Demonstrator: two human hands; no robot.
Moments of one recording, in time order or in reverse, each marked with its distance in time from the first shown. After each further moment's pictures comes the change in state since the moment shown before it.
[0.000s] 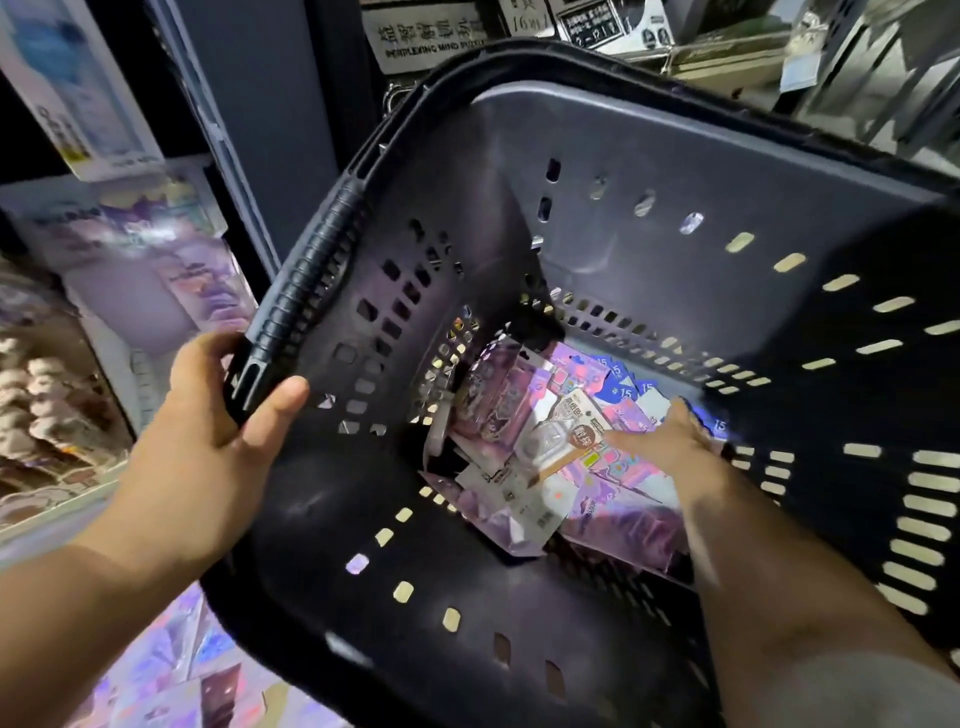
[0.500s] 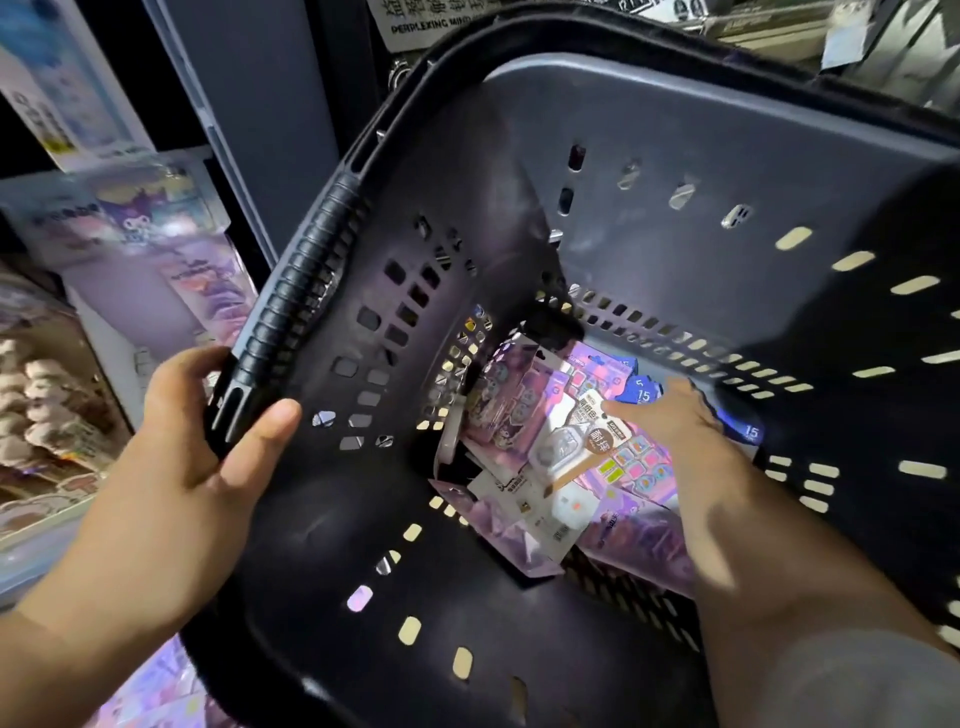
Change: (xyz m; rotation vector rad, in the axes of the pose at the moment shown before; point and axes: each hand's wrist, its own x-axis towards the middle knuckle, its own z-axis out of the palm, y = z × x) left_hand 0.003 -0.013 0.003 -0.047 0.050 0.097; right_hand 0.029 -0.038 0.010 -0.010 0.001 0.001
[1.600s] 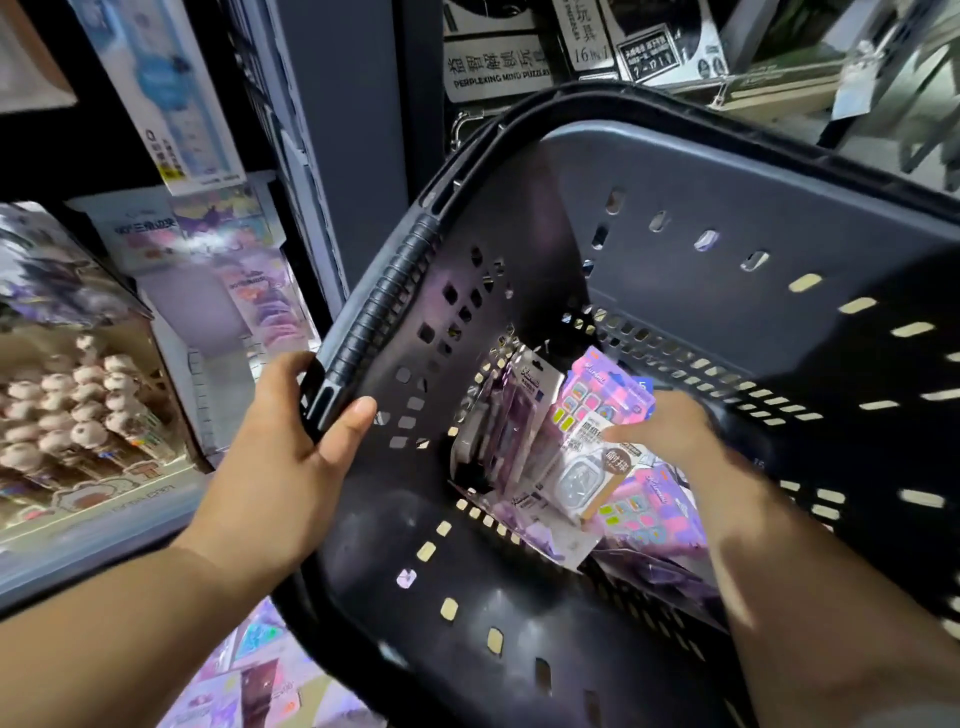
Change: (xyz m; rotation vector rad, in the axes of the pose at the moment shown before) left_hand -0.001 0.011 -0.004 0.002 -0.124 -0.089; right_hand -0.049 -0.024 -0.006 0.080 -0.090 -0.344
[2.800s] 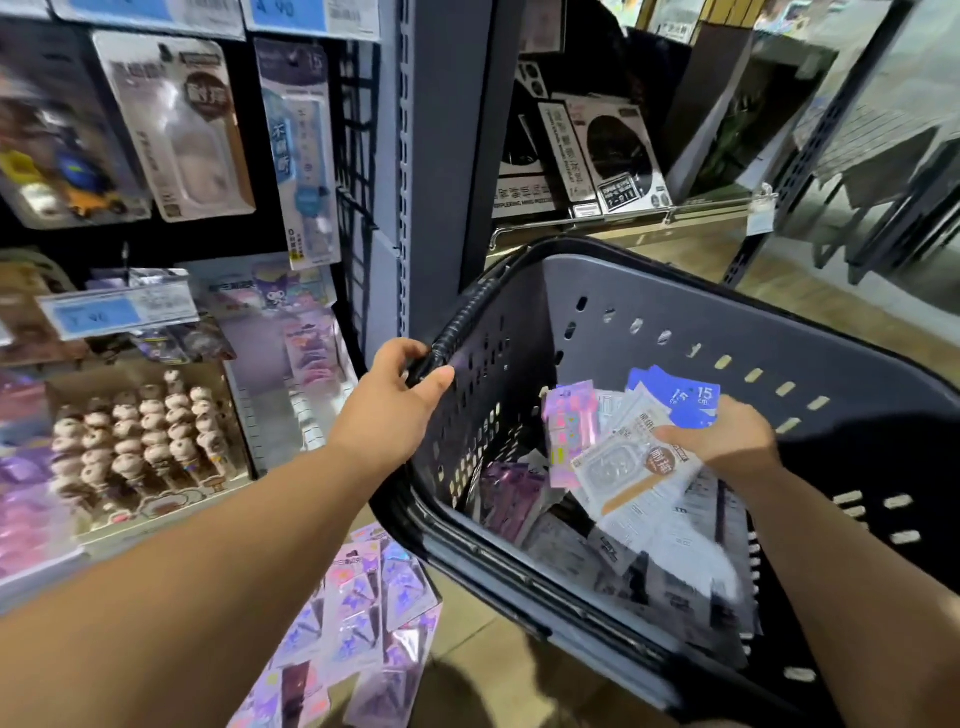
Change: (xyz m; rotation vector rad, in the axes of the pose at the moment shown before) left_hand 0.022 0.023 -0.037 -0.204 -0.171 -0.067; right_hand -0.111 -0.039 -0.084 -0.009 0.326 -0.128
